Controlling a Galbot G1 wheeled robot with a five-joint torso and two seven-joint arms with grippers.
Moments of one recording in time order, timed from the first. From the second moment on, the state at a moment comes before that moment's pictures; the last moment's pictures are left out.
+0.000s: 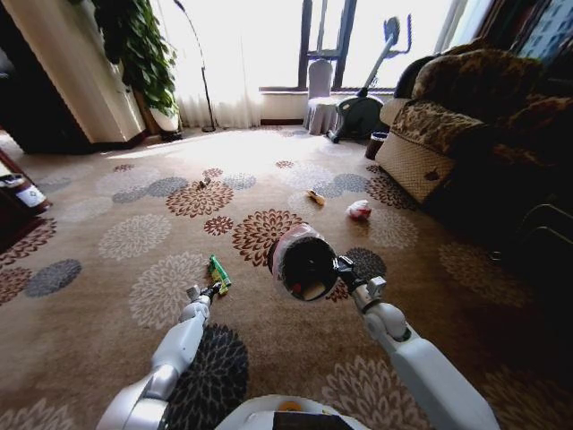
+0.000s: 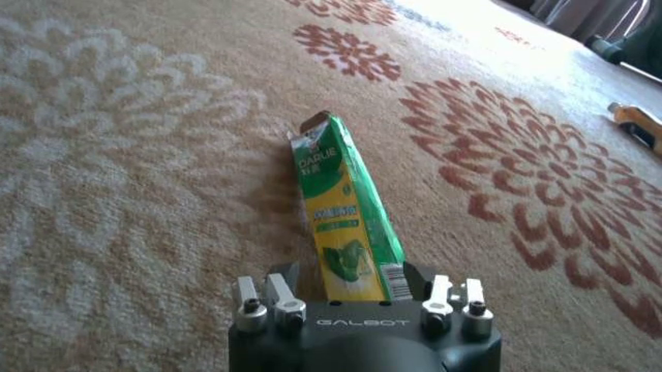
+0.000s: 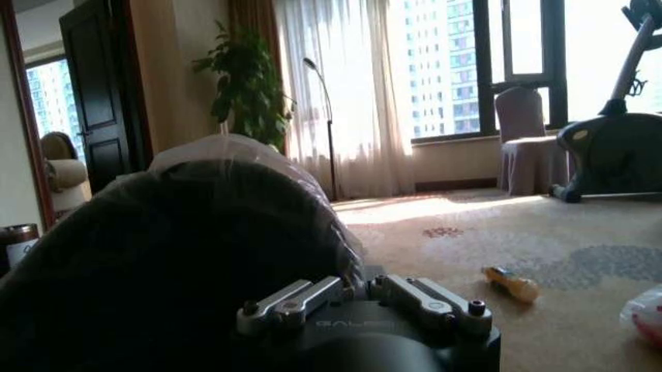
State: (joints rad) left arm 0.72 -1.28 -0.44 -0.65 -0.68 0.05 0.10; right arm -1.08 1.01 0.15 1.76 0.60 0.07 -0.02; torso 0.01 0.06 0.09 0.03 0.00
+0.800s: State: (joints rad) left arm 0.67 -1.33 -0.46 -0.57 -0.60 0.08 0.08; right arm -1.16 0.96 0.19 1.83 0.61 0.09 -0.02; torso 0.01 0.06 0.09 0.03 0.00
